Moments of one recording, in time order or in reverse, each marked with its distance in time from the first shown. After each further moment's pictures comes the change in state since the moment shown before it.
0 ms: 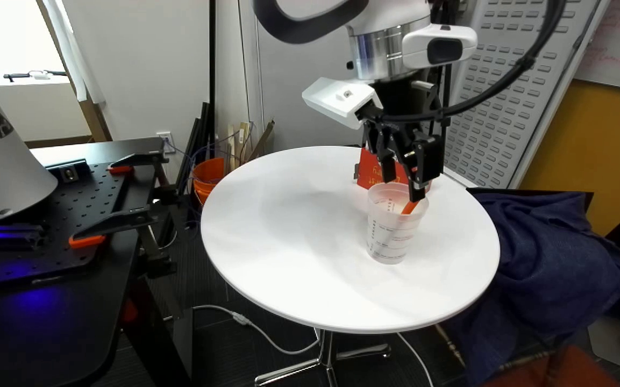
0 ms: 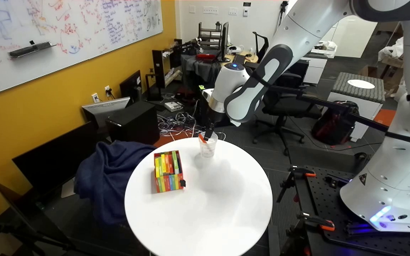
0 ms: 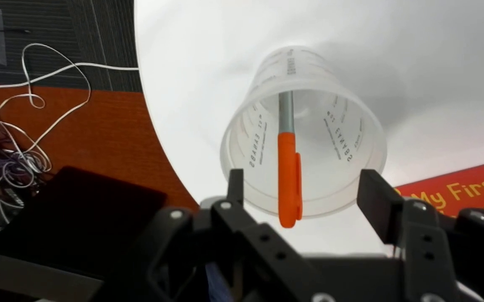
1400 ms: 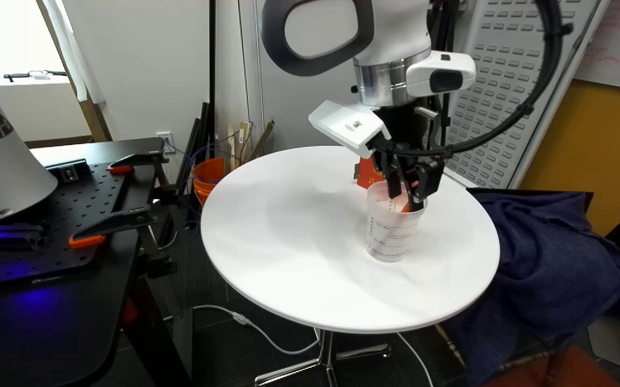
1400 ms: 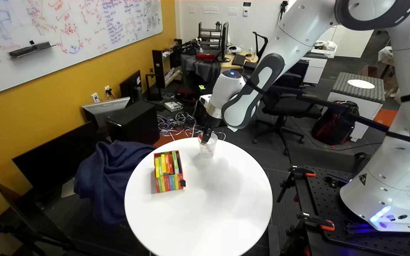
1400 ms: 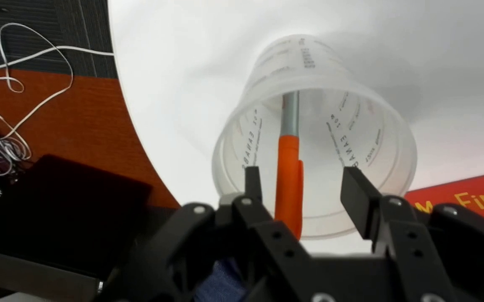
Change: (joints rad) arm -0.069 0.092 0.070 0.050 -0.020 0.060 -0.037
